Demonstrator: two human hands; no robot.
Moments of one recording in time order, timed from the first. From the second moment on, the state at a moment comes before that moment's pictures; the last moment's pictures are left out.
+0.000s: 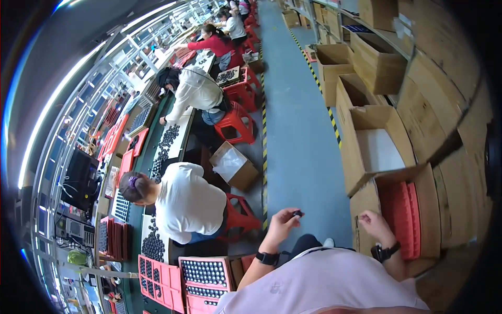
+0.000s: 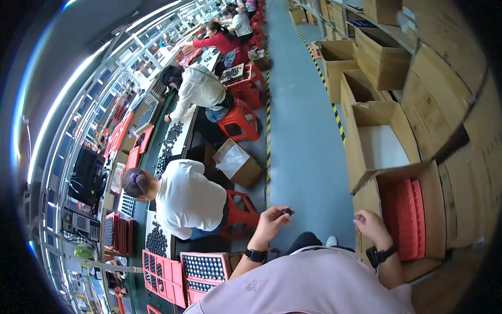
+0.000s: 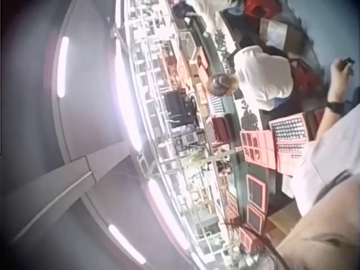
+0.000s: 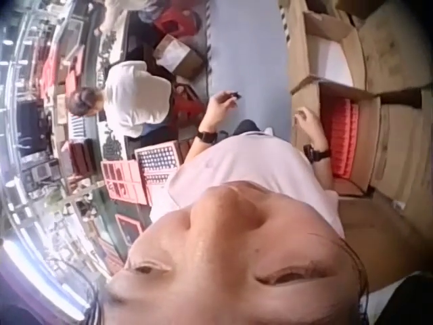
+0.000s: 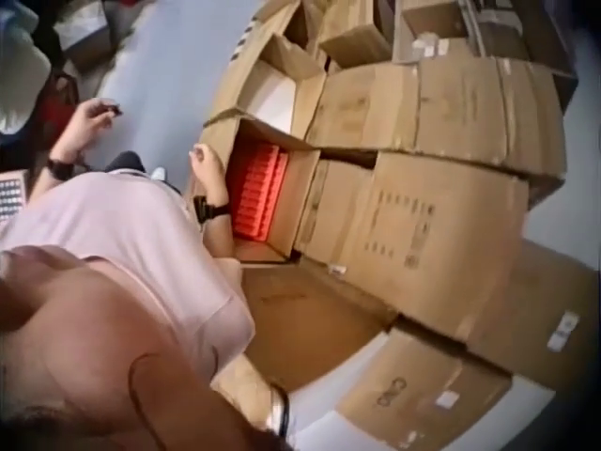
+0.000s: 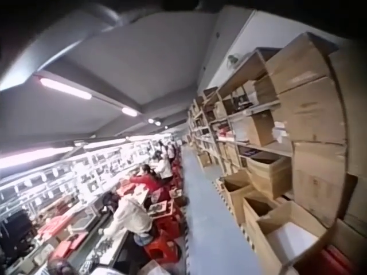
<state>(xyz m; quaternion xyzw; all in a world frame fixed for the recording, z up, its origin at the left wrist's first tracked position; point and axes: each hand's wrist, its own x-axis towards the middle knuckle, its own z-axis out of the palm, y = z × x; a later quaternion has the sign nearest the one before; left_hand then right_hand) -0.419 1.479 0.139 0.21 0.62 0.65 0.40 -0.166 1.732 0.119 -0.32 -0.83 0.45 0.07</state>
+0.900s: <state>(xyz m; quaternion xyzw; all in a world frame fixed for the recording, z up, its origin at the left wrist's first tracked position) -1.248 1.982 0.125 0.17 0.65 0.68 0.30 -0.969 2.278 0.034 -0.28 -0.85 0.45 -0.05</state>
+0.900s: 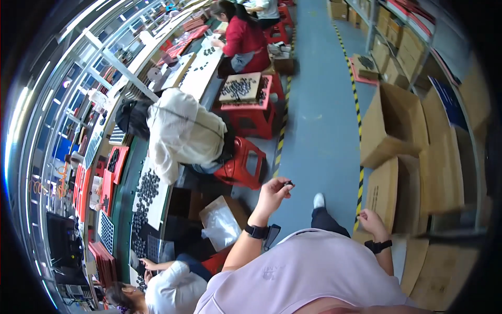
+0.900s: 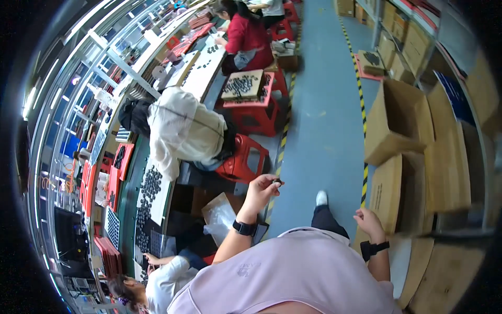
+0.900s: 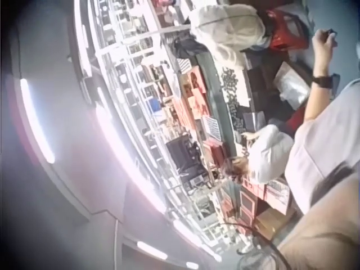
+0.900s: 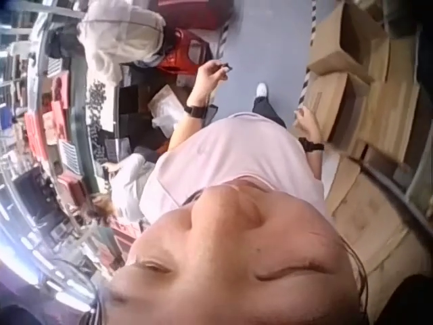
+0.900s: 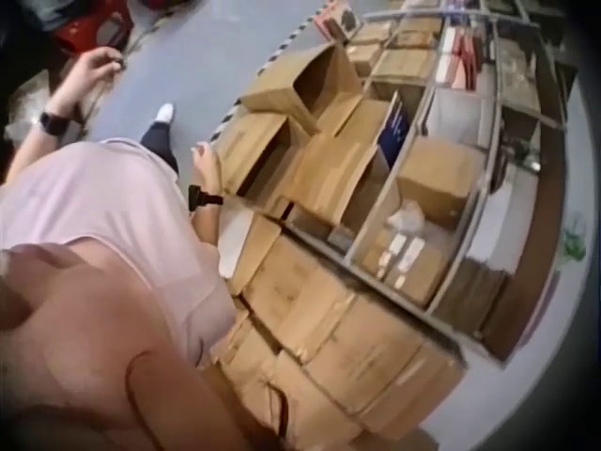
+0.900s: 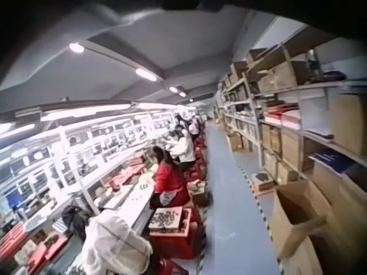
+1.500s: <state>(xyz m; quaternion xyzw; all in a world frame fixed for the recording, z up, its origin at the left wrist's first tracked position) -1.796 2.088 0.100 -0.03 0.61 0.78 0.13 -1.510 2.468 -0.054 -0.21 -0.88 0.42 -0.12</state>
